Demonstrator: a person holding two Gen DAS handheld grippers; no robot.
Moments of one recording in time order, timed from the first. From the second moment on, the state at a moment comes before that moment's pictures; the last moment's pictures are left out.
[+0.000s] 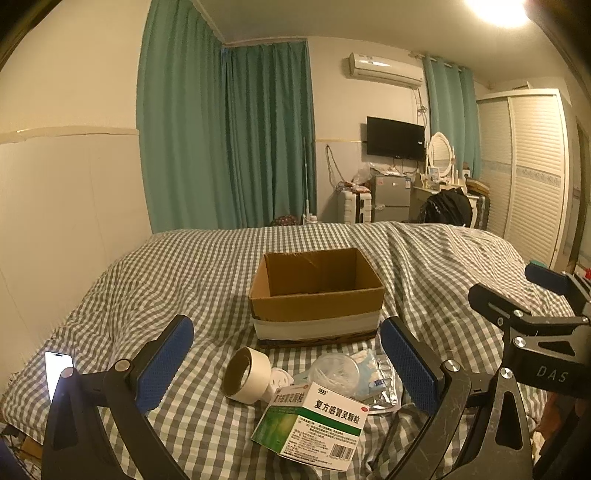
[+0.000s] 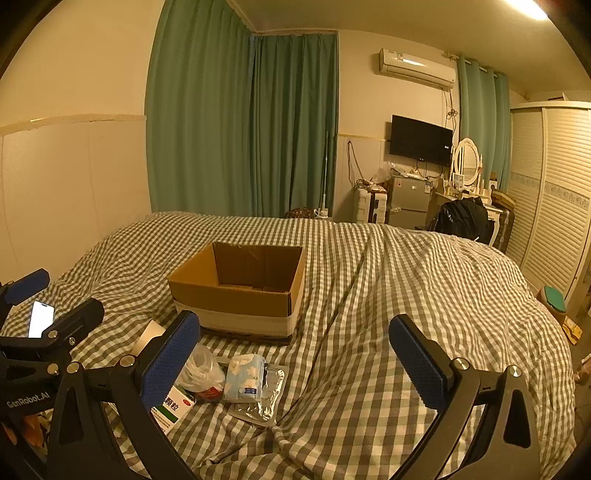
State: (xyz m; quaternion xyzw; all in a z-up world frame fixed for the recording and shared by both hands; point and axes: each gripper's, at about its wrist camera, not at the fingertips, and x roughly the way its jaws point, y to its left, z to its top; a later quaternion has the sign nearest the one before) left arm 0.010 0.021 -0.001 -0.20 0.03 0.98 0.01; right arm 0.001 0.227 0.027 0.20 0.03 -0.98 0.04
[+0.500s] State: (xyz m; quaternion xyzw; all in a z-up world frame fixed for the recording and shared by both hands) left arm -0.023 0.045 -0.076 -0.34 0.08 0.94 0.04; right arm -0.019 0.229 -0.002 0.27 0.03 -0.96 0.04
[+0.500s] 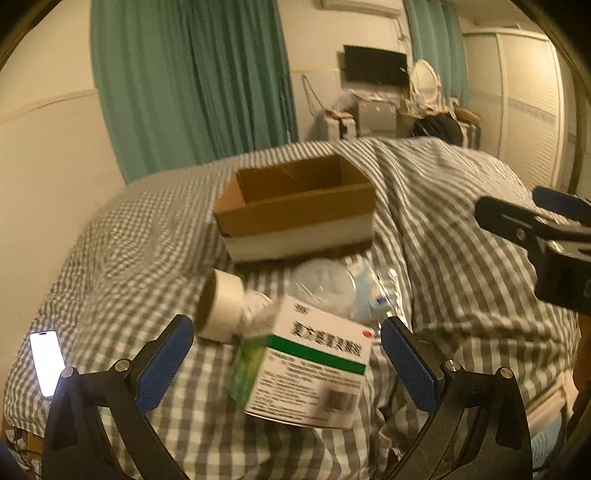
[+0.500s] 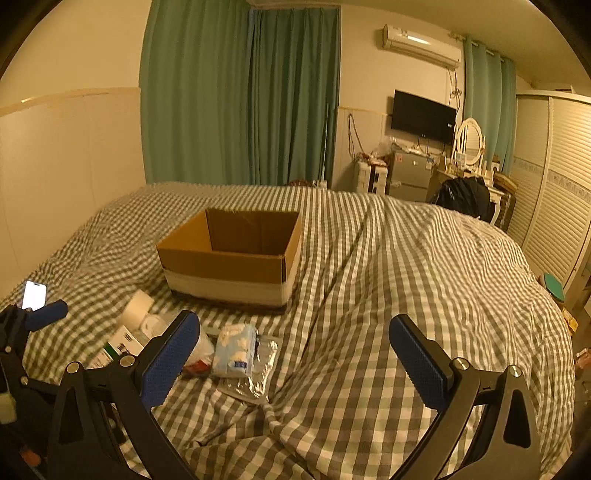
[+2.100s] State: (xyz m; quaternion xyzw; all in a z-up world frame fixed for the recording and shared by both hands) left arm -0.019 -0.053 -0.042 -0.30 -0.01 0.95 -0.03; right arm -0.066 0.138 -0.081 0.39 0.09 -0.90 0.16
